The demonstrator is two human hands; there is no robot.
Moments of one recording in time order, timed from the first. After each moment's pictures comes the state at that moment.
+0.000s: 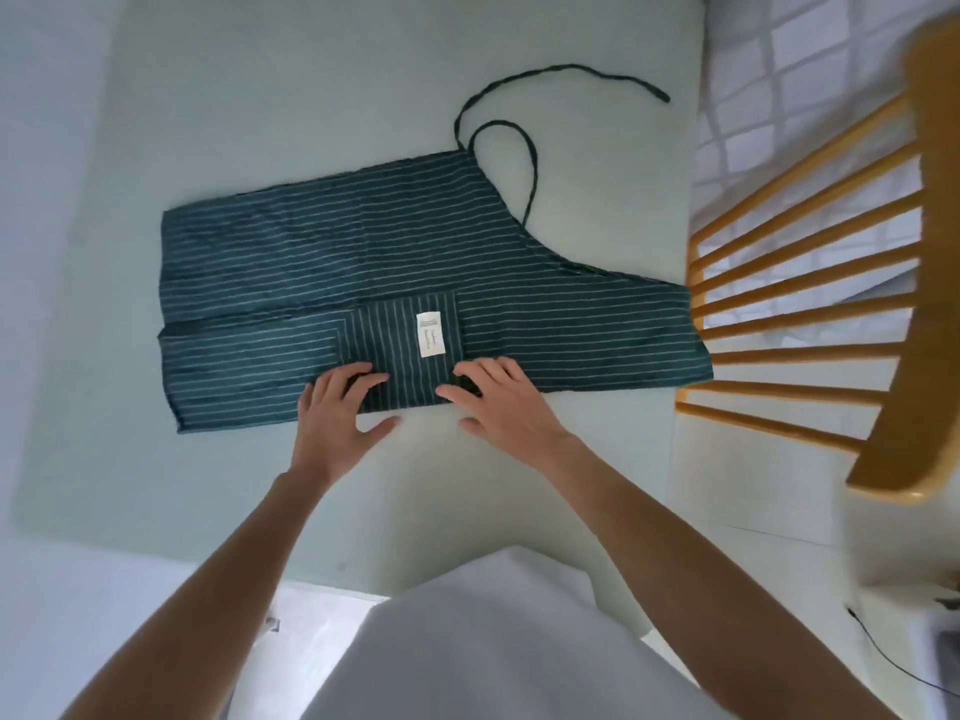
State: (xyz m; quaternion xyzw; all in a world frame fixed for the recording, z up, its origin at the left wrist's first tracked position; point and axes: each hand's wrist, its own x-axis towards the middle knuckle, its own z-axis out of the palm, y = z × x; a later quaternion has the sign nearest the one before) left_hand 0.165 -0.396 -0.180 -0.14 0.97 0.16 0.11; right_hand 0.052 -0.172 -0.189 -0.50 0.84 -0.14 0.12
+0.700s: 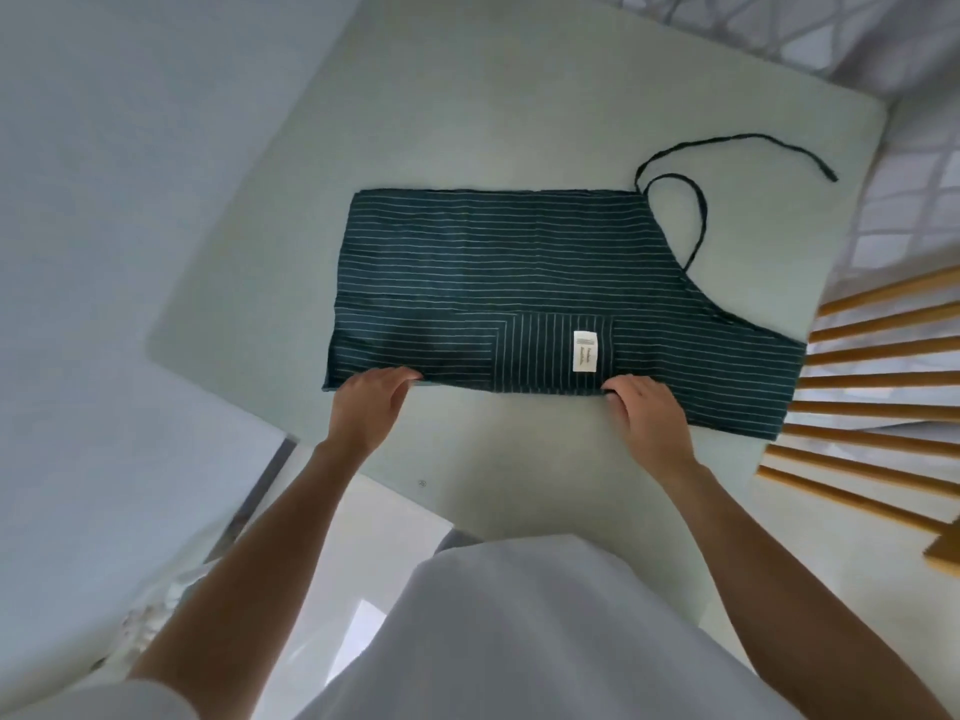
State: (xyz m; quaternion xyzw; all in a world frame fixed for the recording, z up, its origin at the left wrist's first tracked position) left_hand 0.281 -0.431 -0.151 -0.28 0.94 0.18 0.04; right_hand 0.076 -0.150 -0.168 -0.39 0.89 -0.18 0.12
